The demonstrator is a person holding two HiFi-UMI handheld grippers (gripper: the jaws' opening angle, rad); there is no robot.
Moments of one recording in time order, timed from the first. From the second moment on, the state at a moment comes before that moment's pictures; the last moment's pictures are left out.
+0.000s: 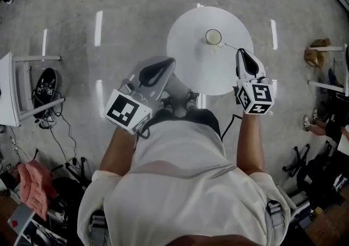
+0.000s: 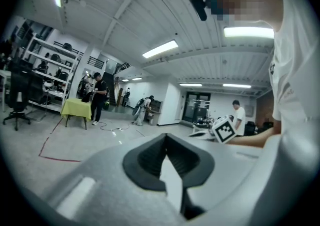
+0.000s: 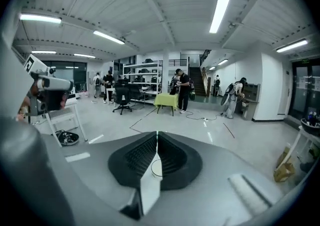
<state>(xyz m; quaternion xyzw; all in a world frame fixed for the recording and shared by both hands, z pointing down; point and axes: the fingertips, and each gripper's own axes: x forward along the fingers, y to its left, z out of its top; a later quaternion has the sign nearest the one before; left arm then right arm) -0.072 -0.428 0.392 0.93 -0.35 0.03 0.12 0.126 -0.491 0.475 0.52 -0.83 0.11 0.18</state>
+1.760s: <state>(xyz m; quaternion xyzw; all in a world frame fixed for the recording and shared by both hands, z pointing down) -0.038 -0.445 0.369 0.94 -0.34 0.03 0.10 0.124 -0.520 0.464 0.53 -0.84 0.10 0.11</state>
